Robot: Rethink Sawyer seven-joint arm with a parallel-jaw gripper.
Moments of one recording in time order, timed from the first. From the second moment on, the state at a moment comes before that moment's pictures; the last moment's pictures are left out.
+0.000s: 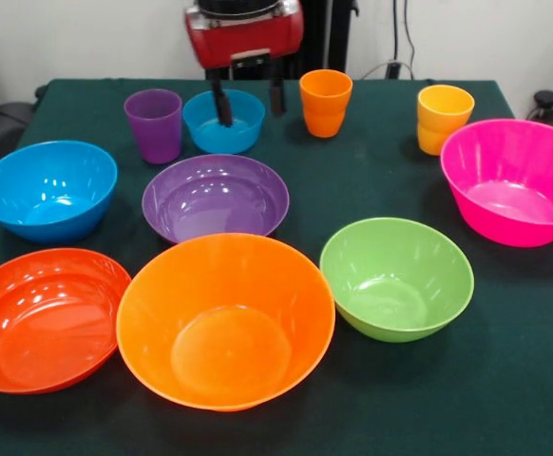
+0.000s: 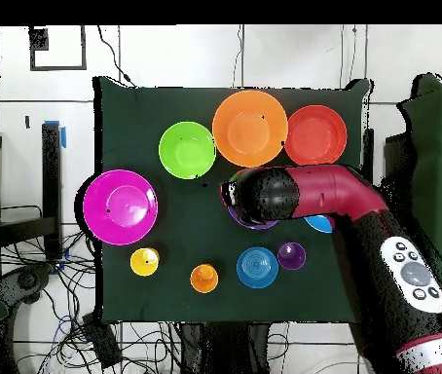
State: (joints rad) arm -0.73 -0.76 0.62 1.73 -0.48 0.76 1.62
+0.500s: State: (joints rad) arm -0.61 -0.76 0.60 1.73 -0.45 0.76 1.62
